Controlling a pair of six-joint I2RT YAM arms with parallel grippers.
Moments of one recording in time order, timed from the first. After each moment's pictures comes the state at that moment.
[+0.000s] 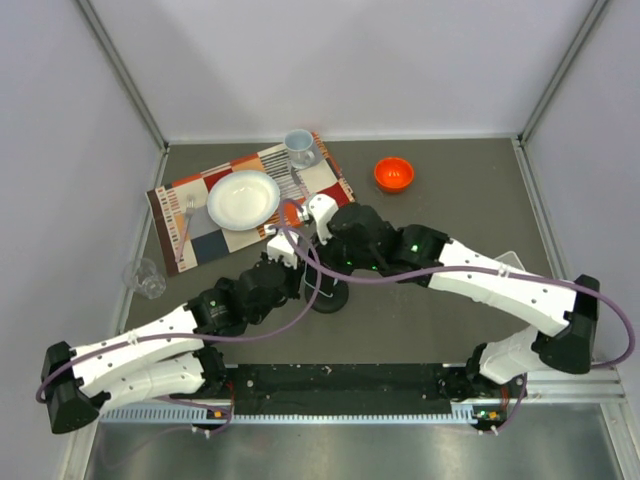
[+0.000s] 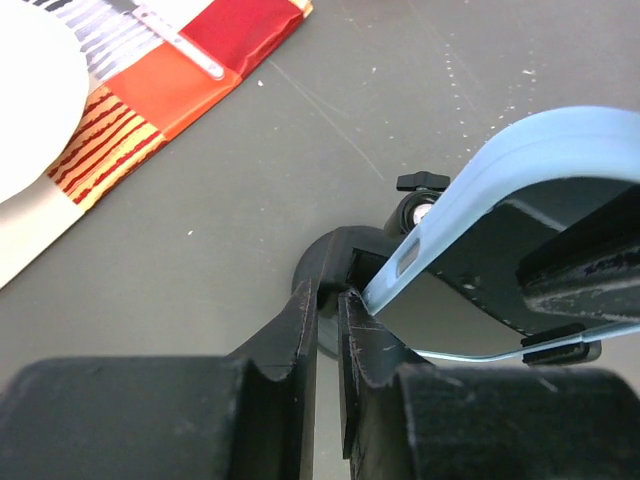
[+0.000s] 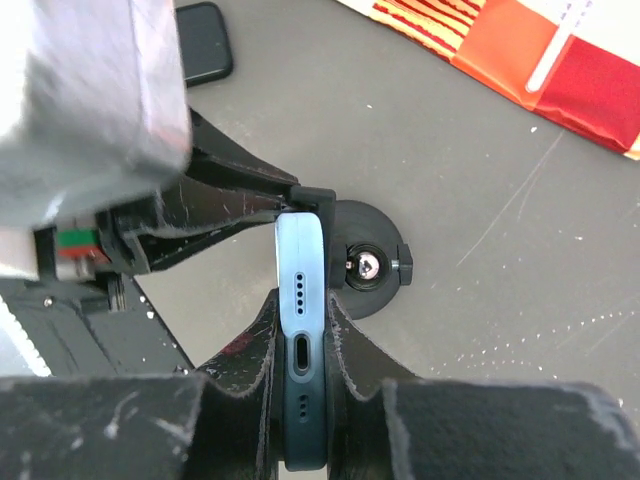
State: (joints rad) left arm -1.03 0.85 0.67 -0.23 -0.51 -0.33; right arm 1.08 1.39 1.37 -0.64 0.10 0.08
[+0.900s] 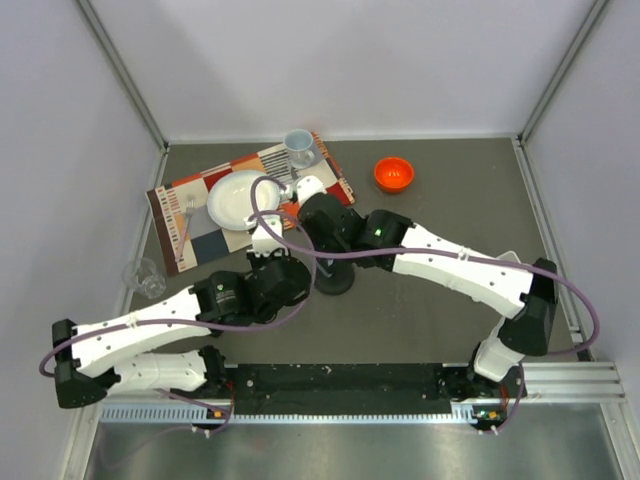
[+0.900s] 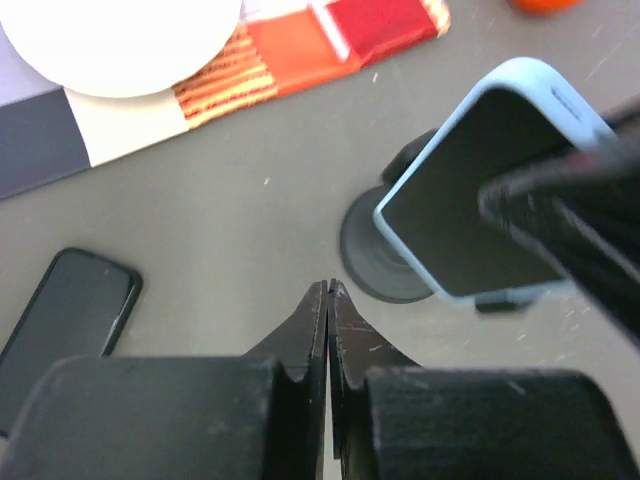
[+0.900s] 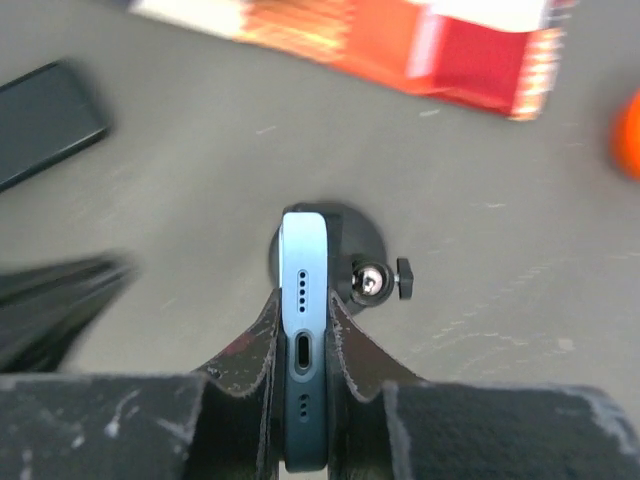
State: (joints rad) left arm -1.17 1.03 0.96 -0.76 -0.88 -0.84; right arm 1.13 1.63 1.65 -0.79 0.37 0.22
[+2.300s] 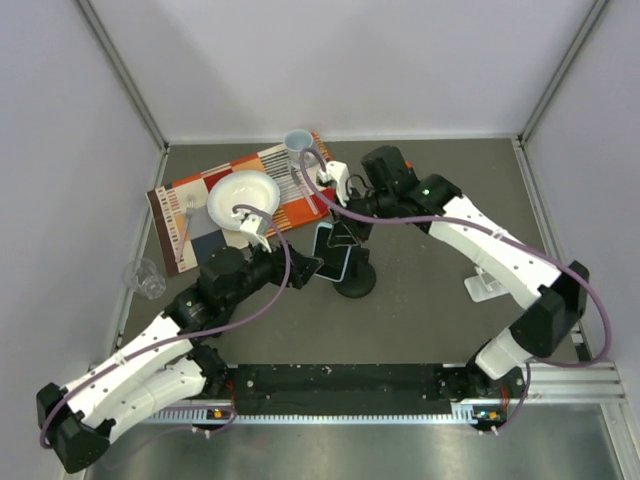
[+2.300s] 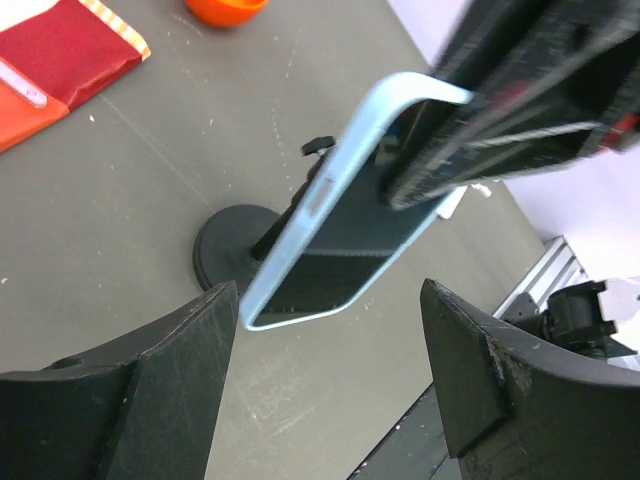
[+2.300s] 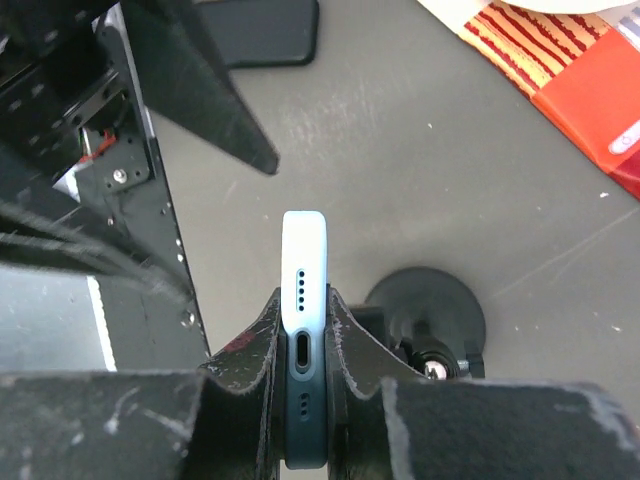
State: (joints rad) left arm -0.75 0.75 0.61 -0.06 0.03 -0.56; right arm 0.74 1.51 1.52 -0.76 -0.53 -0.20
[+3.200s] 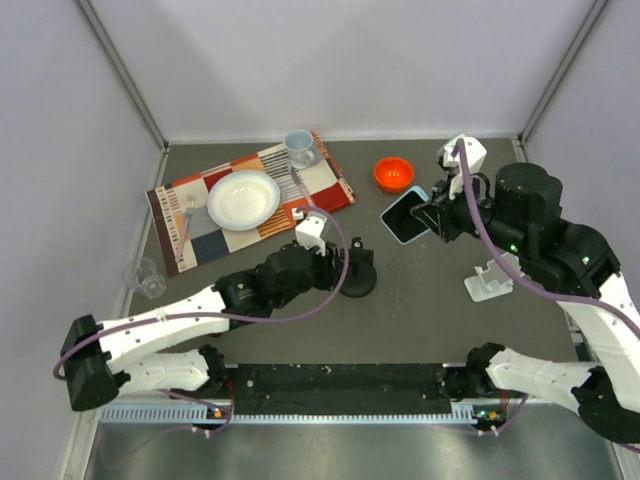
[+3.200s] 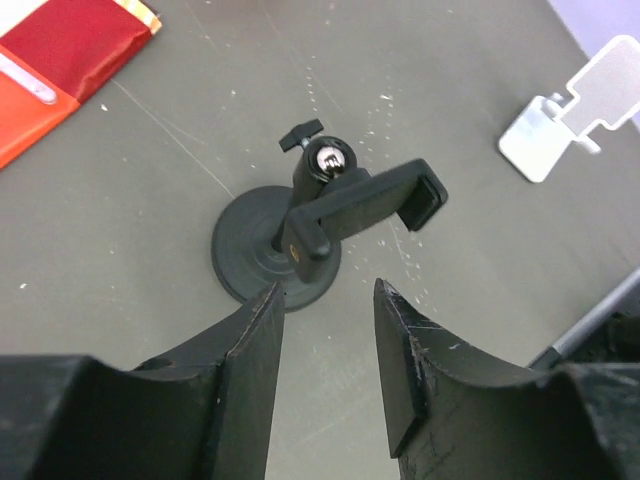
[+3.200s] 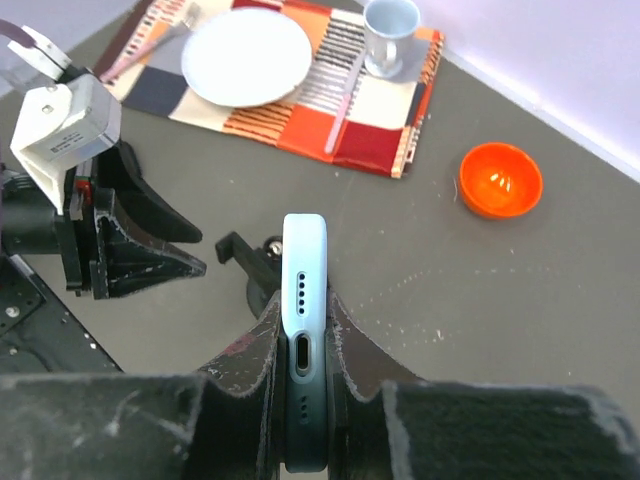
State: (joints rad) left arm -1.04 1.06 0.80 -0.13 -0.30 -0.47; right arm 0.69 1.01 1.57 -0.88 -0.04 -0.03
